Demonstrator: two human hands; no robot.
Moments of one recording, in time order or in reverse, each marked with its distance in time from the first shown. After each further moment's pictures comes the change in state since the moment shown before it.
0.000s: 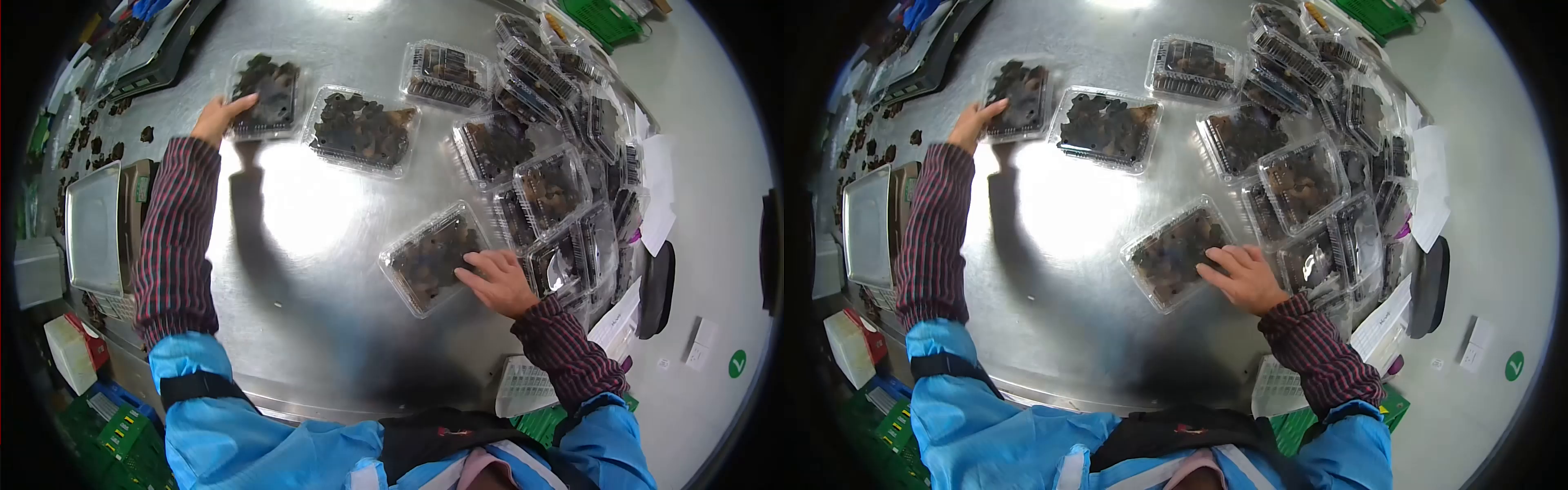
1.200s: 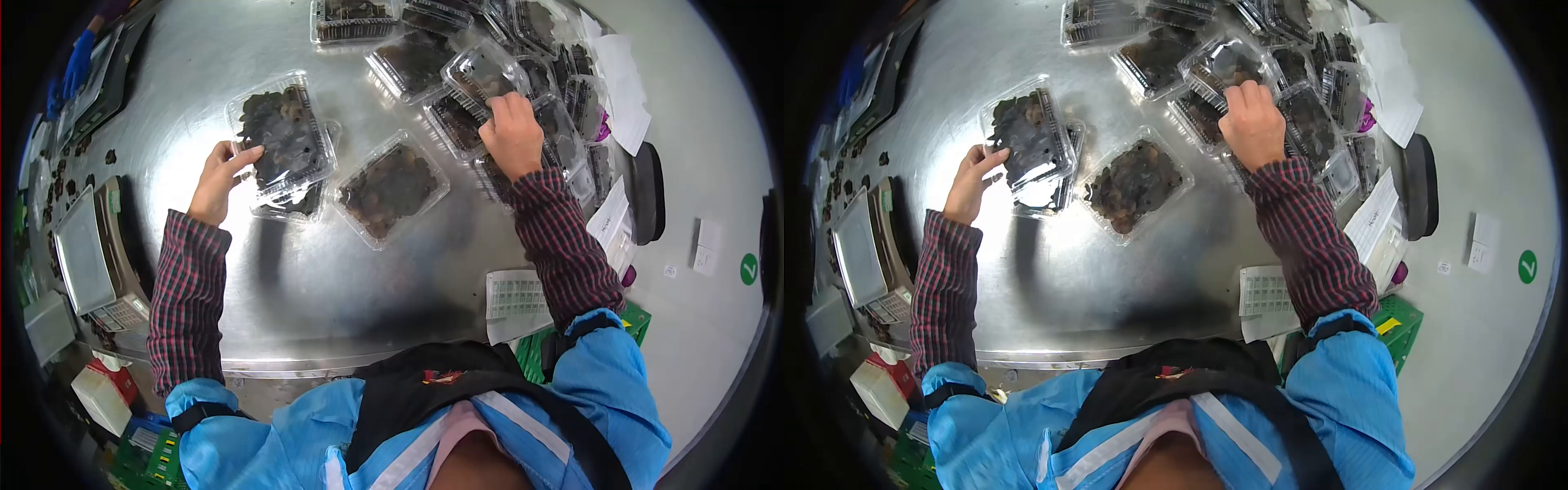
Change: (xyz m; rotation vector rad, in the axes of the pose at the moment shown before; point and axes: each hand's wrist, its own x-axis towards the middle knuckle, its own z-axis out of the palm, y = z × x) left_hand -0.191 0.034 0.096 -0.057 -0.321 -0.145; right_hand -0.015 0.062 -0.051 -0.431 0.466 0.546
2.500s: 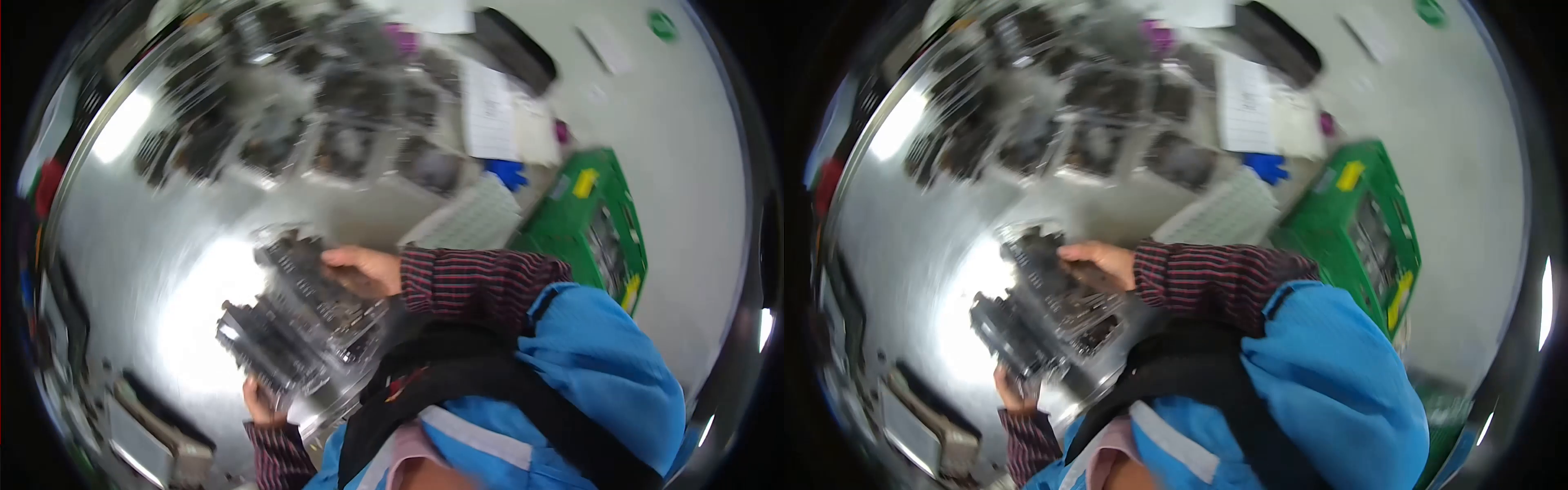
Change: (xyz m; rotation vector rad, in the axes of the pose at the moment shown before) left_hand -0.175 -0.107 0.070 -0.868 -0.451 -0.220; right_hand -0.140 -0.117 -0.098 2.470 -0.330 1.563
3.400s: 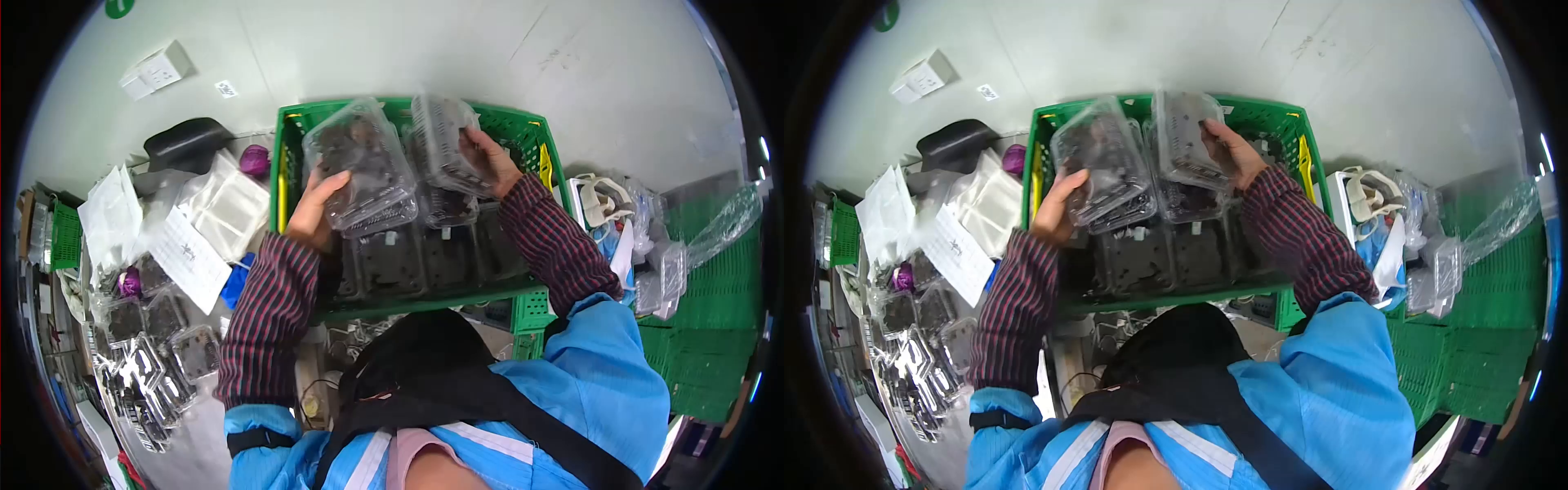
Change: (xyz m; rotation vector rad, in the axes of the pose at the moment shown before) left_hand 0.125 -0.573 0.631 0.724 -1.025 -0.630; right_hand -0.661 -0.095 -0.495 0.368 0.677 -1.278
